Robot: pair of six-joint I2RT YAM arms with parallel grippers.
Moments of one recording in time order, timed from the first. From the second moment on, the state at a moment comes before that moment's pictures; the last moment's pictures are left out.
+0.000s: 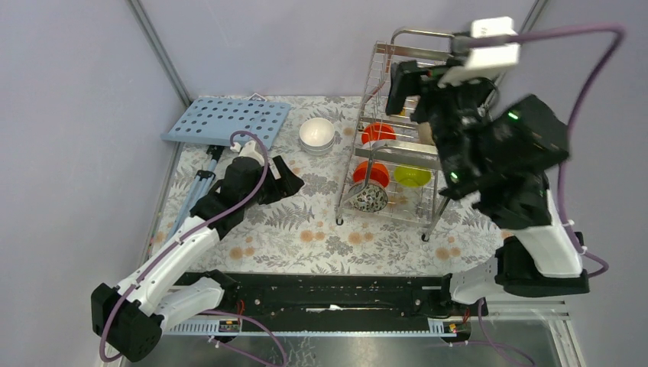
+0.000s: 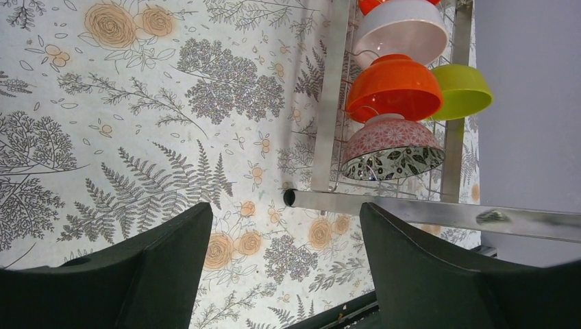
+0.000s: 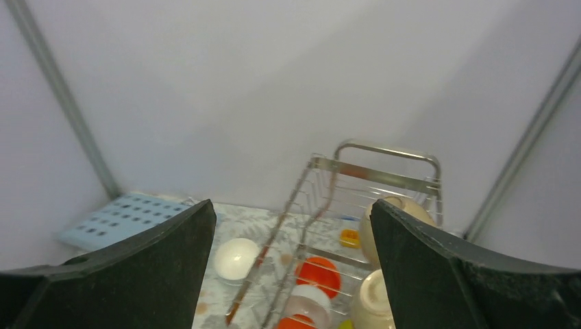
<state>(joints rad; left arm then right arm) -0.52 0.97 0.81 -0.37 0.01 -0.76 1.39 1.39 2.25 -0.32 1.17 -0.48</state>
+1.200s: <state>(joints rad) -0.52 0.93 0.81 -0.42 0.05 -0.73 0.33 0.70 1.37 -0.67 0.49 0.78</state>
